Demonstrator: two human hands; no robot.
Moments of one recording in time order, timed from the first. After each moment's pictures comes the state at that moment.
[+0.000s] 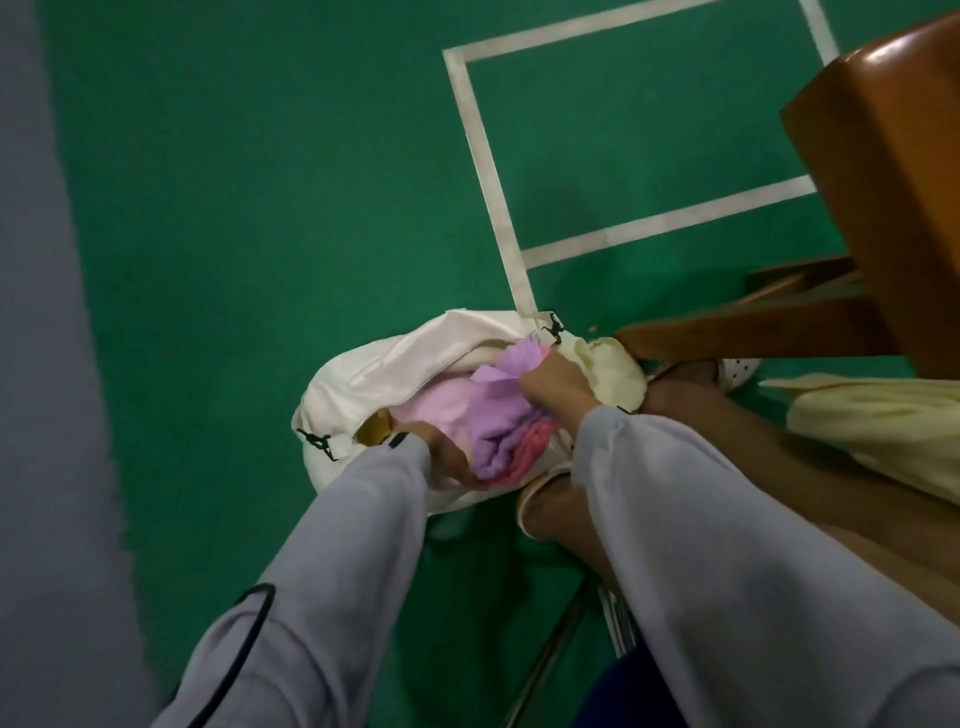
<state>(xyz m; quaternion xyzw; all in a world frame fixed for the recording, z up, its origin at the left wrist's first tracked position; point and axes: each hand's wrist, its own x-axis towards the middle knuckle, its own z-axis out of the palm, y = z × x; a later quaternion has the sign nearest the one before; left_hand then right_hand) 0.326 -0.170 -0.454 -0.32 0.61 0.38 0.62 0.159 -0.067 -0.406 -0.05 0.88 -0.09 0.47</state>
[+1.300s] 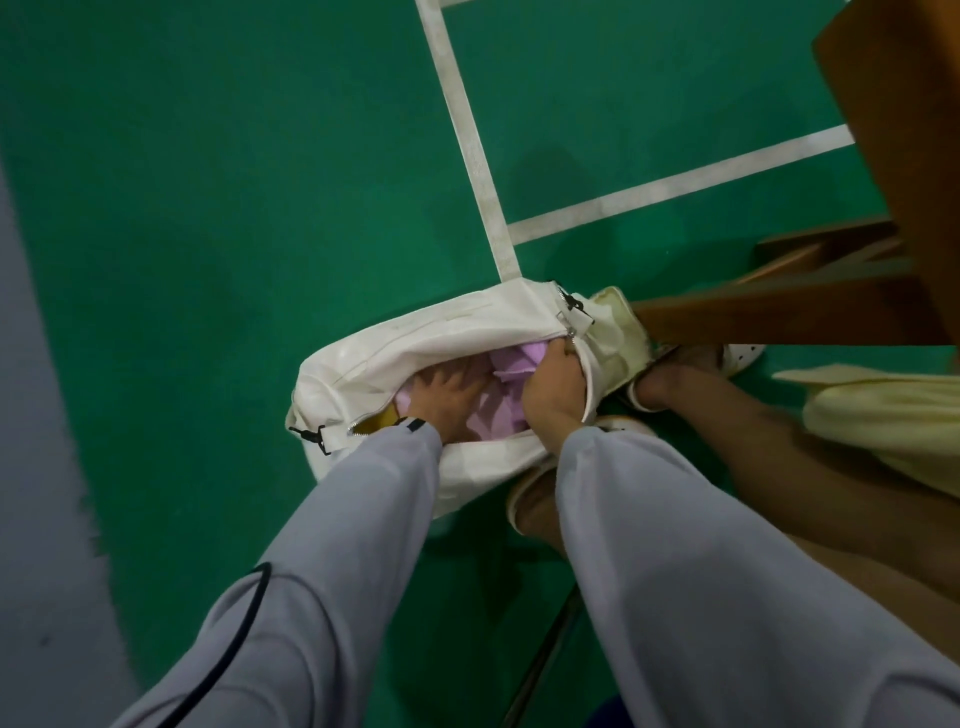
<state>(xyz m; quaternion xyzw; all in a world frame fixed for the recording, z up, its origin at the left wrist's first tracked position) 0.293 -0.160 -0.518 -0.11 0.92 0.12 0.36 0.168 -0.040 -0.465 -0.05 0.96 -0.13 0.24</state>
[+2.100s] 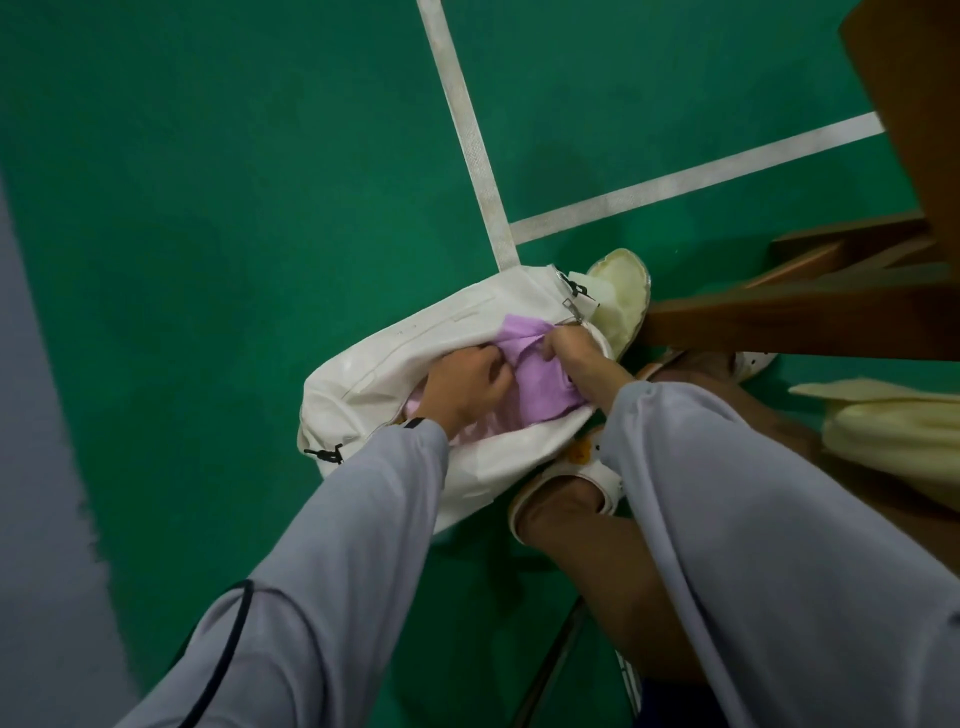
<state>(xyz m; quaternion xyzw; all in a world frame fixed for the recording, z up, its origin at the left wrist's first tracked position) 0.241 -0.152 -0.496 -0.26 0.92 0.28 0.08 0.090 -0.050 -0.482 0.05 0.84 -0.25 0.49</state>
